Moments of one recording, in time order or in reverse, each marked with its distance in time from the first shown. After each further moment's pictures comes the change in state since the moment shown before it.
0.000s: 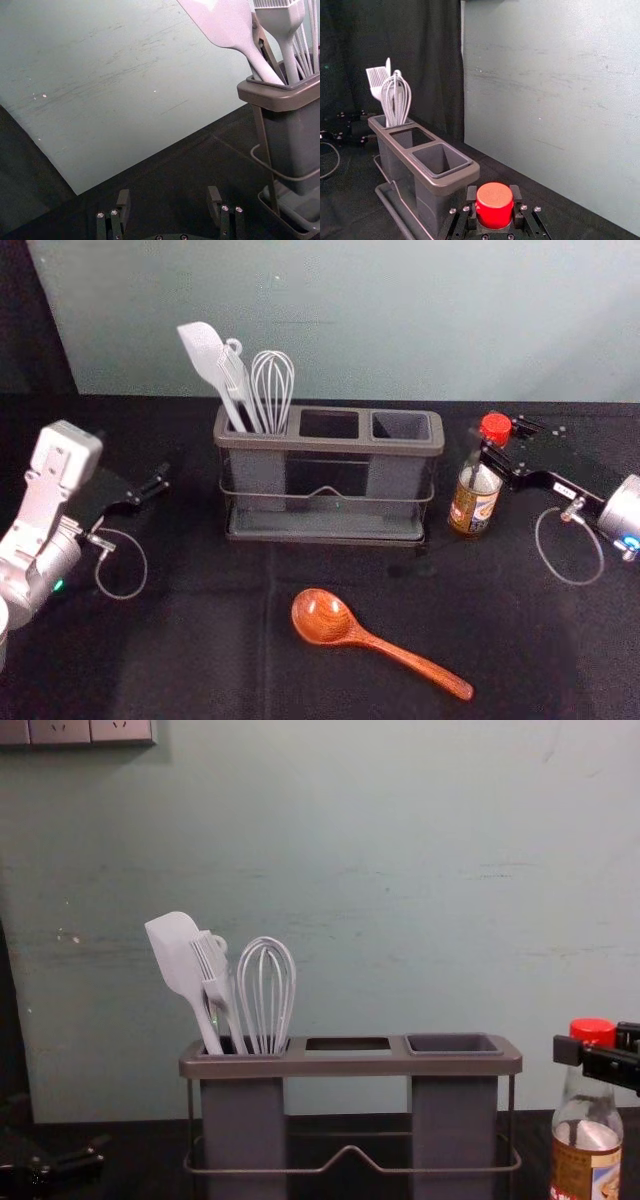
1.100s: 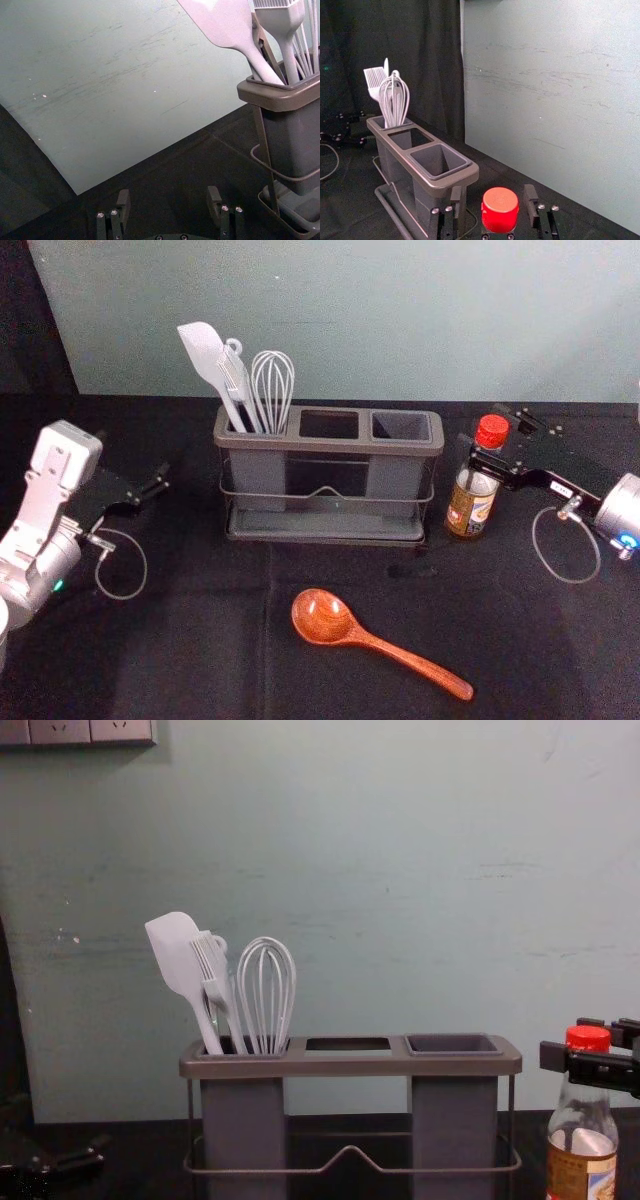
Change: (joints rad) left arm 0.000 0.000 0.000 0.000 0.000 0.000 0.000; right arm 0.013 -0.012 -0.003 0.018 0.001 0.006 0.005
